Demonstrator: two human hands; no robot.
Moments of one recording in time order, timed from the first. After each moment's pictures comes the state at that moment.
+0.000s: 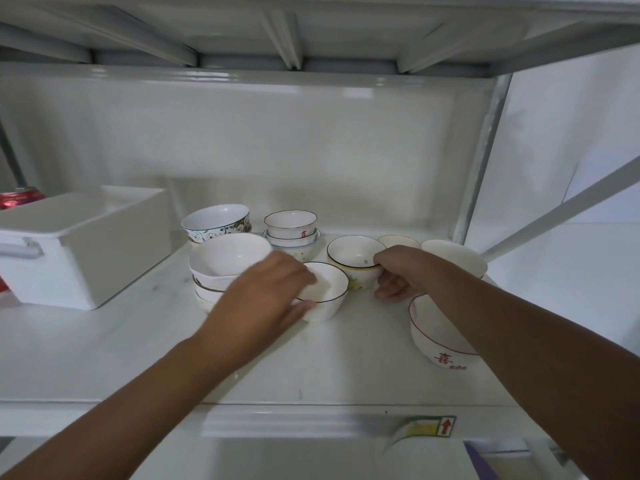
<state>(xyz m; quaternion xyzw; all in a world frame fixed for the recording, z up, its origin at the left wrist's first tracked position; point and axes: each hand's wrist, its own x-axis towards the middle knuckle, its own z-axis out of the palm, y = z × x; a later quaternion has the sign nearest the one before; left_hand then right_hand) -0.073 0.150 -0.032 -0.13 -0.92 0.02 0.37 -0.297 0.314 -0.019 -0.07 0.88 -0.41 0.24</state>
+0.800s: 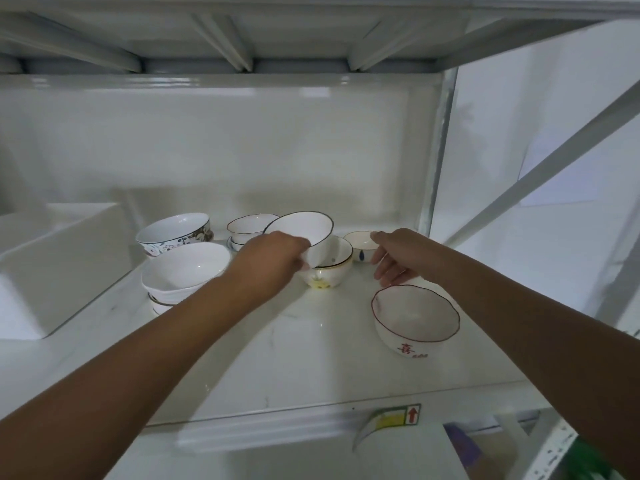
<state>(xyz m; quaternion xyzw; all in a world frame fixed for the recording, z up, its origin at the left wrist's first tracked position) -0.158 0.182 0.008 -0.01 -0.98 0.02 0.22 -0.295 0.382 0.005 -0.14 0.86 -0.46 0.17</state>
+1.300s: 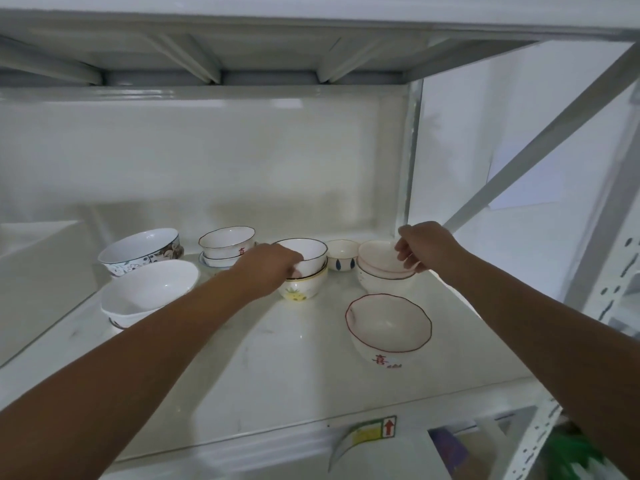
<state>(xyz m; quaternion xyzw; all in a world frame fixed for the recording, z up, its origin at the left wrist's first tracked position) -0.236 0.168 -0.015 -0.03 -0.99 0.03 0.13 -0.319 0.440 0.017 -0.06 0.86 -0.50 0.02</state>
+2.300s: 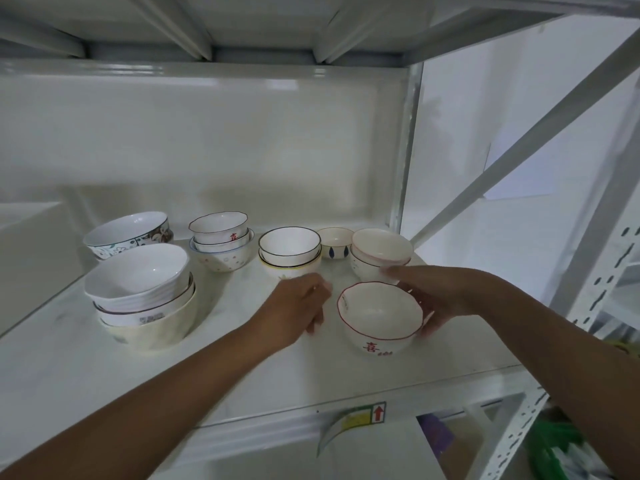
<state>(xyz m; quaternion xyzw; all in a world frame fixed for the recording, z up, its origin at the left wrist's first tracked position) -0.179 0.248 -0.060 0.00 -0.89 -0.44 0.11 -0.286 0.477 -0.018 -0.09 0.85 -0.40 0.34</state>
